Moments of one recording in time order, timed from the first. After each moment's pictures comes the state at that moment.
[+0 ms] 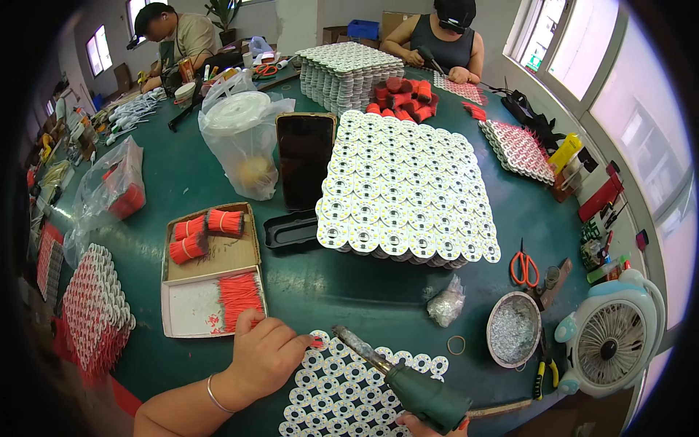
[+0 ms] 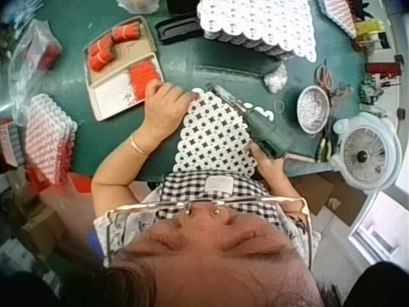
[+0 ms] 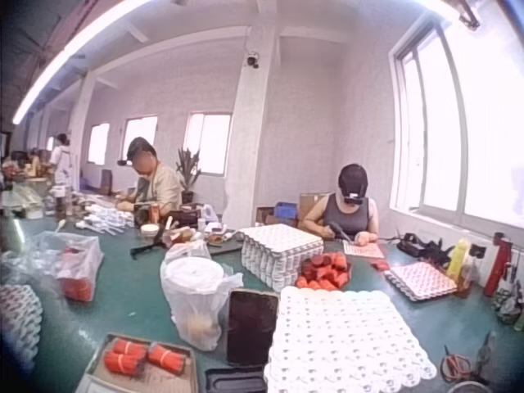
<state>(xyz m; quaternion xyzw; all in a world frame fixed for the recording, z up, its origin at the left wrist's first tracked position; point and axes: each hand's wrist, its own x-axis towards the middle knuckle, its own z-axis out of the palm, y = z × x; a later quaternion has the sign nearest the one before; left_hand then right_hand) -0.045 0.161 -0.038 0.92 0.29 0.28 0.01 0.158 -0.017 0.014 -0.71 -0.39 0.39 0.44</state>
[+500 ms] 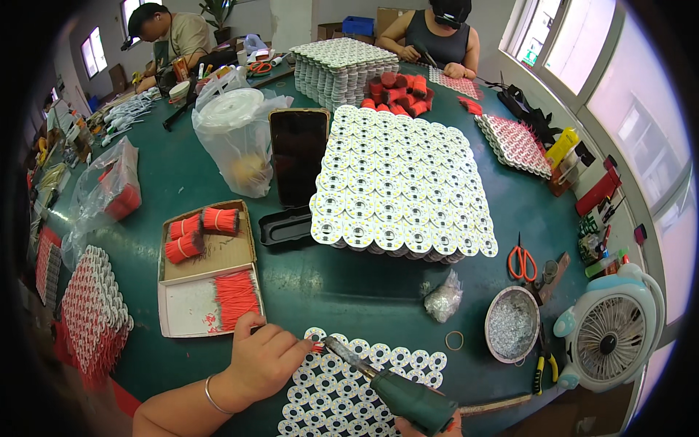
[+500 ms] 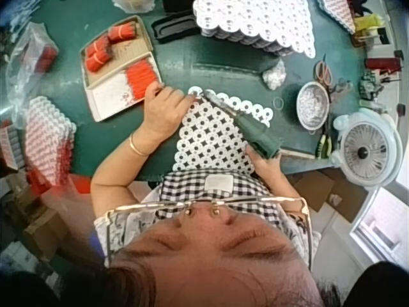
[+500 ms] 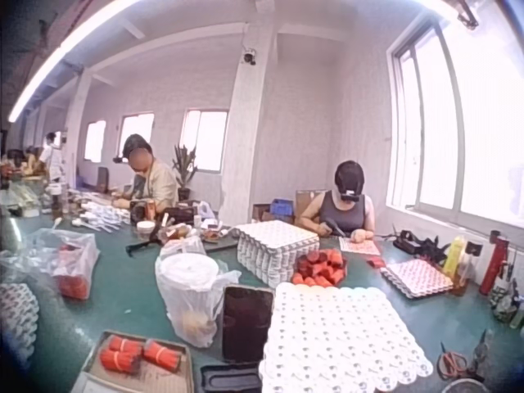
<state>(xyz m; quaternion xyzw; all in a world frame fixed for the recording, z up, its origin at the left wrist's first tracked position) -0.046 0.156 -0.035 0.93 0.26 0.27 -0.01 0.153 -0.024 0.012 -0.73 -0.37 0.41 0.40</state>
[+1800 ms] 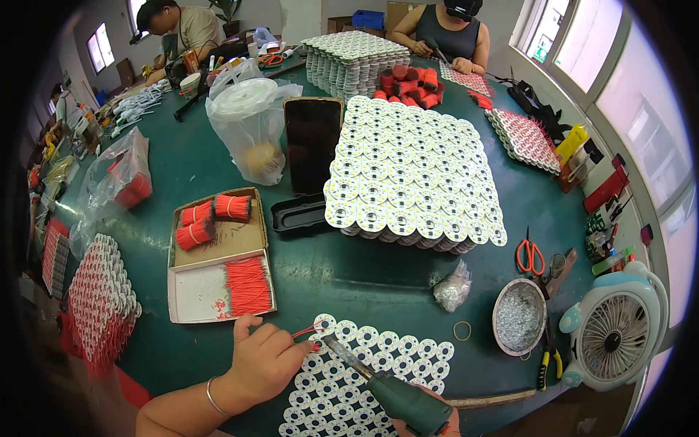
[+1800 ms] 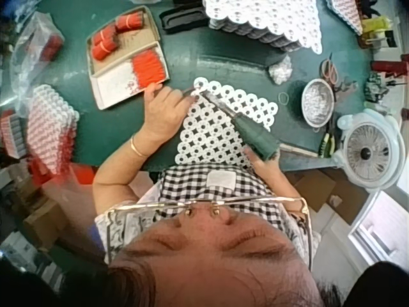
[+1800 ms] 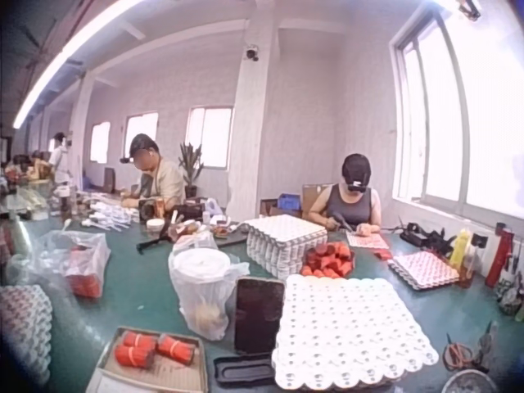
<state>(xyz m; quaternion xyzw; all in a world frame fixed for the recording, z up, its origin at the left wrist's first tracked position) -0.061 0.134 -0.032 0.92 0.30 0.25 0.02 0.145 -0.034 0.007 -0.69 -0.39 0.43 0.43</state>
